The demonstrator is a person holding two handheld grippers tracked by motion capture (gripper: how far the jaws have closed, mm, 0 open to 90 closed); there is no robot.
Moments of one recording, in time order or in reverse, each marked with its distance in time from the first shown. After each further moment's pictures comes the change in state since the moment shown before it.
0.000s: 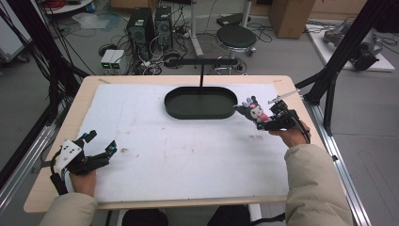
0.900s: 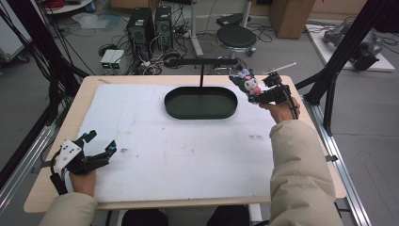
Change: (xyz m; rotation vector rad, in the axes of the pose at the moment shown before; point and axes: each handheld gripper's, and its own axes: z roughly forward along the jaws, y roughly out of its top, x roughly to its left) left arm 0.001 0.000 0.000 -0.003 0.000 -0.011; right arm 0.000 0.078 -0.011 -0.127 -0.070 0.100
